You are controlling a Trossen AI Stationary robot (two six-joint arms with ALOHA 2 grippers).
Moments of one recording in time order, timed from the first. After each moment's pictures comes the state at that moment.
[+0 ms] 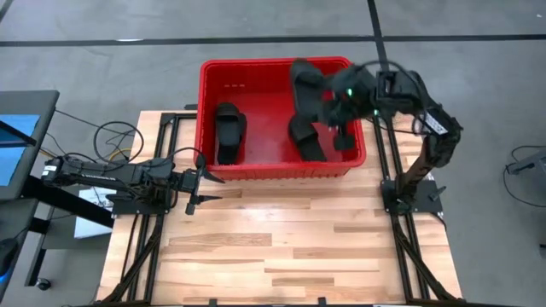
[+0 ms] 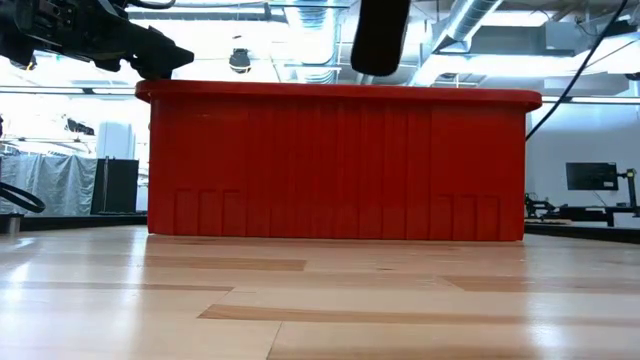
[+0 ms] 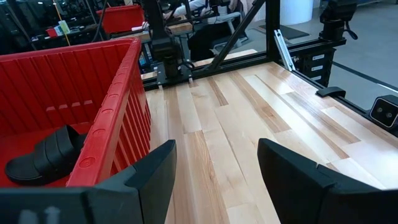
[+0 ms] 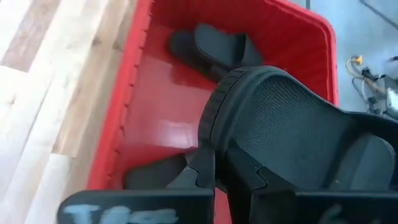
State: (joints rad) left arm -0.03 0.55 0.29 0.09 0.09 0.19; right arm -0.22 1.67 2.33 -1.52 0.10 -0.62
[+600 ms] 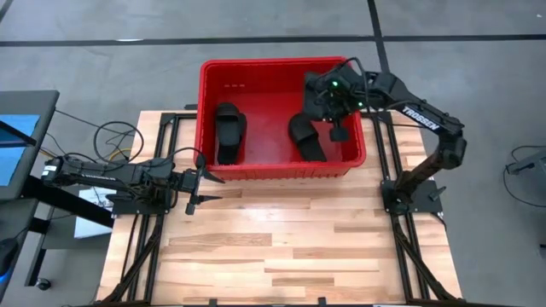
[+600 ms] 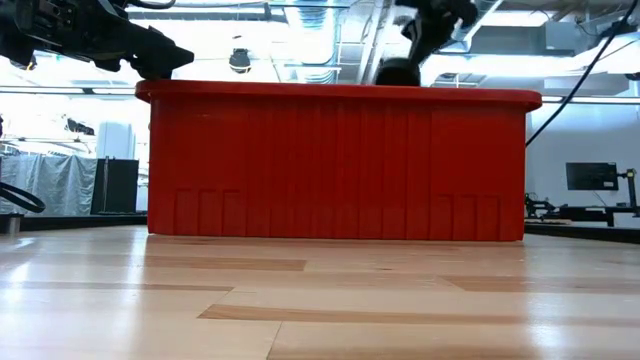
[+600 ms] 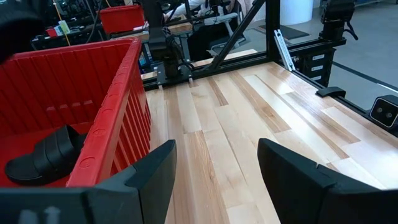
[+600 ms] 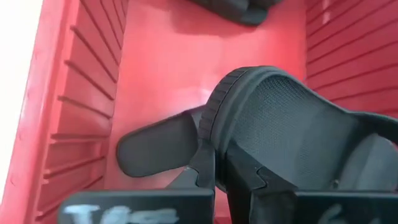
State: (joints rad) left arm -0.03 0.55 0.29 0.09 0.09 0.19; right arm -0.49 1.53 1.75 -1.22 -0.07 -0.72
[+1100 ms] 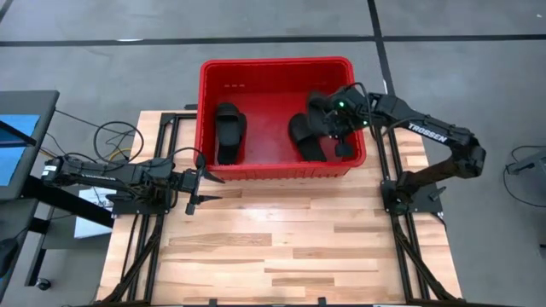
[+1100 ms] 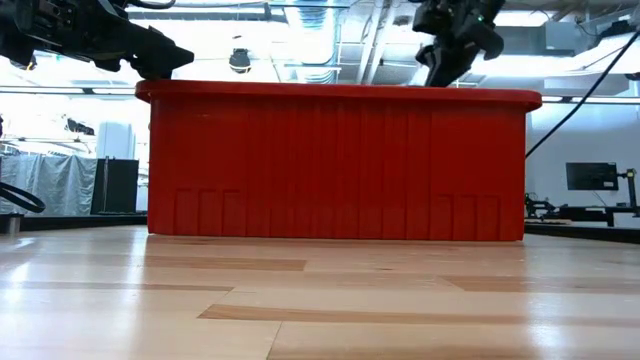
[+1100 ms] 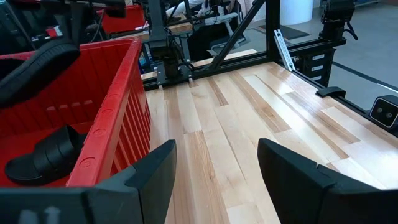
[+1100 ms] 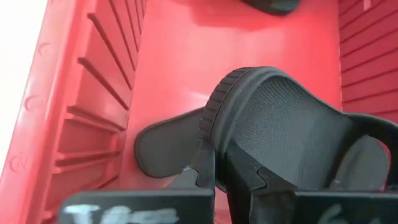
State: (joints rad) left arm -0.03 0.55 0.29 0.09 0.09 0.19; right arm -0.49 1.34 1.33 -0.97 -0.10 -0.71
